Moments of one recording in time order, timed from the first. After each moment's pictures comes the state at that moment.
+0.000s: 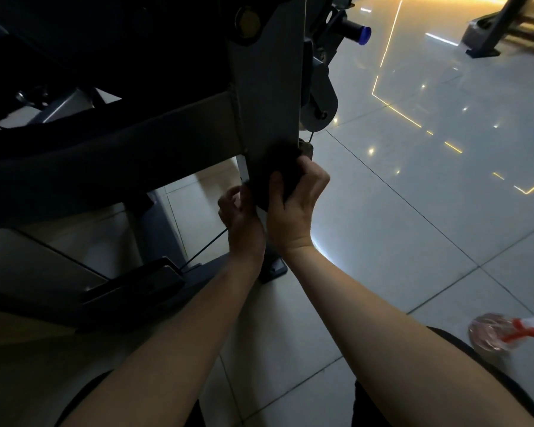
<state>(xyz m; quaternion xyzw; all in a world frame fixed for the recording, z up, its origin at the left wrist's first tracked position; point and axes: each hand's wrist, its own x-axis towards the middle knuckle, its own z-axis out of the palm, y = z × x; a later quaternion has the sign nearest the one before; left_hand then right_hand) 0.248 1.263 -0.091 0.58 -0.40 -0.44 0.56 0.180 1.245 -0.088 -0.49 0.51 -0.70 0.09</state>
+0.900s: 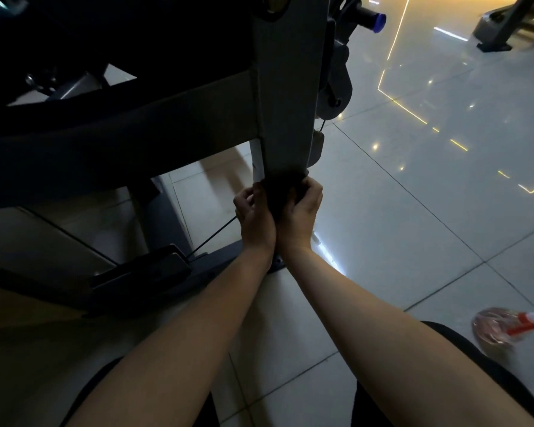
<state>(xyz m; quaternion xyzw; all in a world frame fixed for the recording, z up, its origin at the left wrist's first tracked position) 0.248 1.271 -0.101 0.59 -0.37 -0.50 0.51 0.195 1.254 -0.128 -0.40 0.62 -0.63 0.25</state>
